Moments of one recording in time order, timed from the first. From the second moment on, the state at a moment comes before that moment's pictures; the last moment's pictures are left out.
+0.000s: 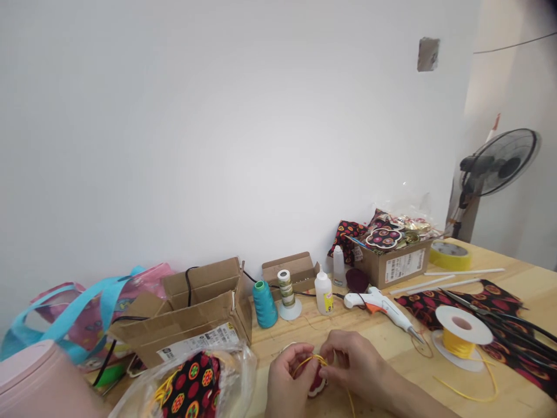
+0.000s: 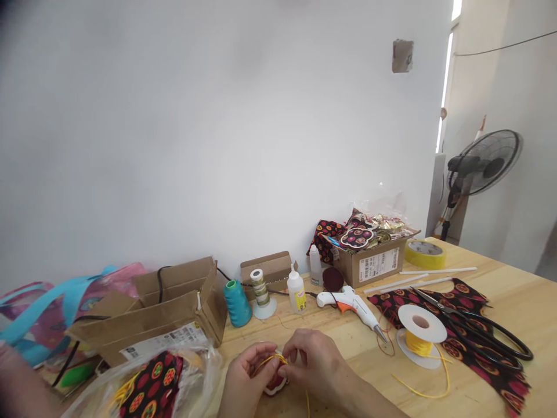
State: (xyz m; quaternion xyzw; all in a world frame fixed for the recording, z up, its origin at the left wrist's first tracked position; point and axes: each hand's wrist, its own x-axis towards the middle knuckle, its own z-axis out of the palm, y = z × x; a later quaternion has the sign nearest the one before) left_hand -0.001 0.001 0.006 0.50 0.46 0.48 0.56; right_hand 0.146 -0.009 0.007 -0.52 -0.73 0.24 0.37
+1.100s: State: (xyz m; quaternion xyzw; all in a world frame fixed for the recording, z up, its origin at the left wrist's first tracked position) left_hand -0.002 0.003 0.008 0.52 0.46 0.42 0.58; right_hand 0.149 -0.005 0.015 -0.45 -0.65 0.36 0.49
